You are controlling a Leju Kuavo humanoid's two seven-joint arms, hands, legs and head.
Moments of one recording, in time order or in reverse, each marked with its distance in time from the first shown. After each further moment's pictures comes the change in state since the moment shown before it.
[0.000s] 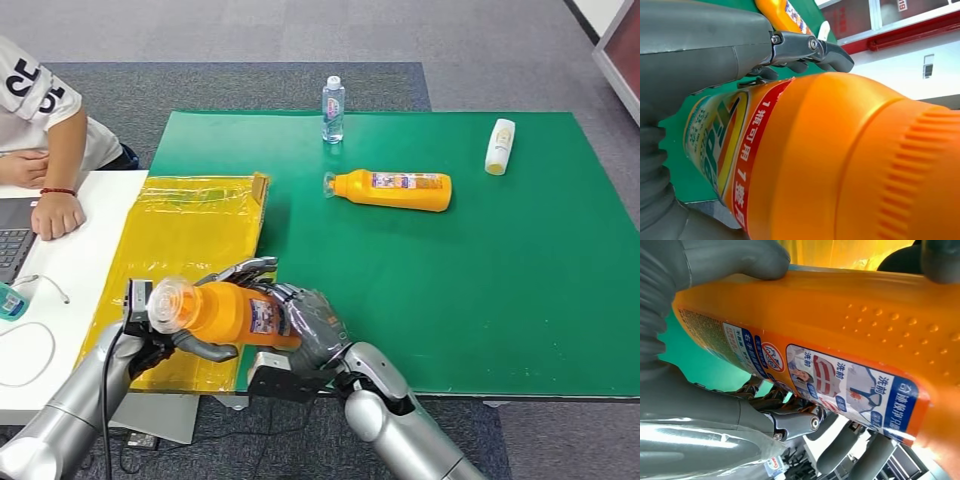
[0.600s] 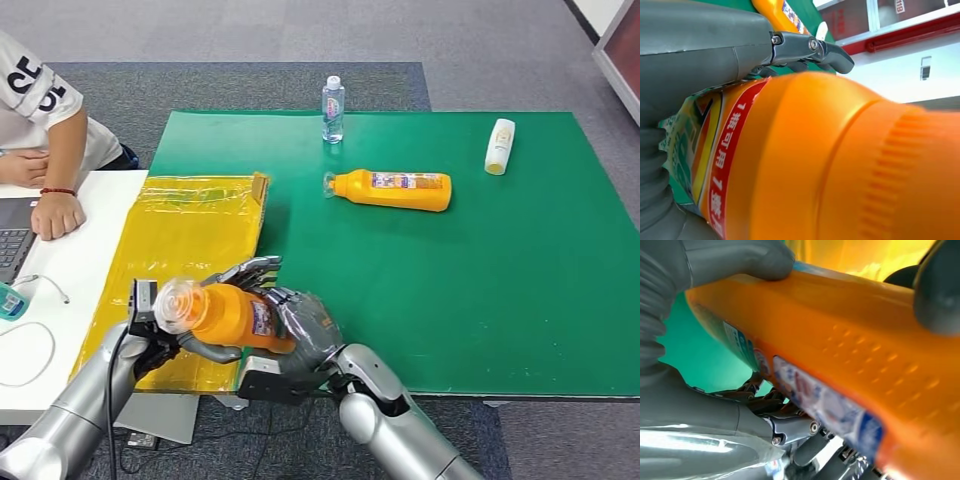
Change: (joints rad) left arm 0.000 -0.023 0.000 0.003 -0.005 0.012 0.000; right arm -0.015 0.013 0.032 0.042 0.087 -0.025 0.043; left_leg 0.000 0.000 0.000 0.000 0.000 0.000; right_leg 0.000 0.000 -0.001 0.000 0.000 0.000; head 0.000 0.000
